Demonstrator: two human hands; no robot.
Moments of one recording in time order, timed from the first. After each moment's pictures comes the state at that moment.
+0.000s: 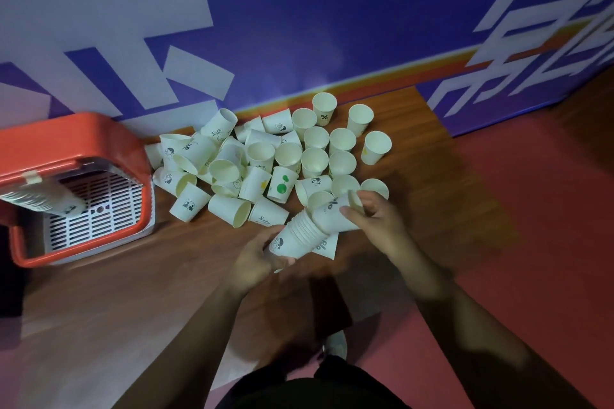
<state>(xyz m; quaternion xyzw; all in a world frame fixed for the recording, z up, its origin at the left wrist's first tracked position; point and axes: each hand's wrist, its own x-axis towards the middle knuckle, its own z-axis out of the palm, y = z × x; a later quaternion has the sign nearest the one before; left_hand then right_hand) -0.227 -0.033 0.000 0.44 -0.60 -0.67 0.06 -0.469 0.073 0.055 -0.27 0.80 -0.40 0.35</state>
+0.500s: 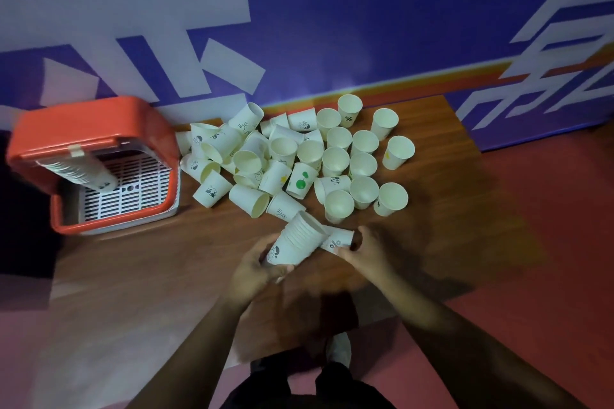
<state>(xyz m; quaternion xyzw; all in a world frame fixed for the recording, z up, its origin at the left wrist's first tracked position) -0.189 0.000 -0.002 0.48 -0.54 -0.68 0.14 -0.436 0.081 -0.034 -0.31 0.86 -0.17 0.37</state>
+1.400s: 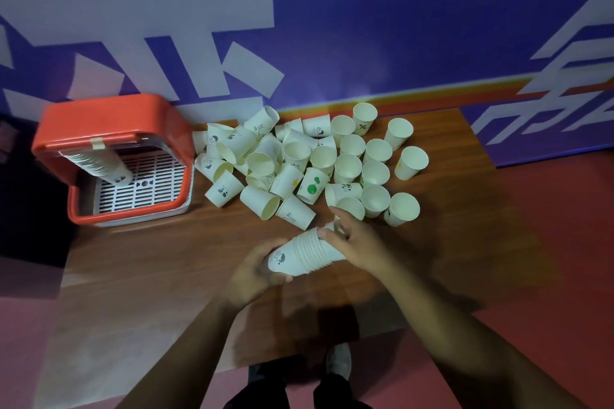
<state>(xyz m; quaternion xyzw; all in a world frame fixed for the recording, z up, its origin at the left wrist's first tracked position) -0.168 -0.013 -0.007 0.44 -0.64 -0.61 0.12 -0.415 0.046 0.030 -0.43 0.73 -0.26 0.46</state>
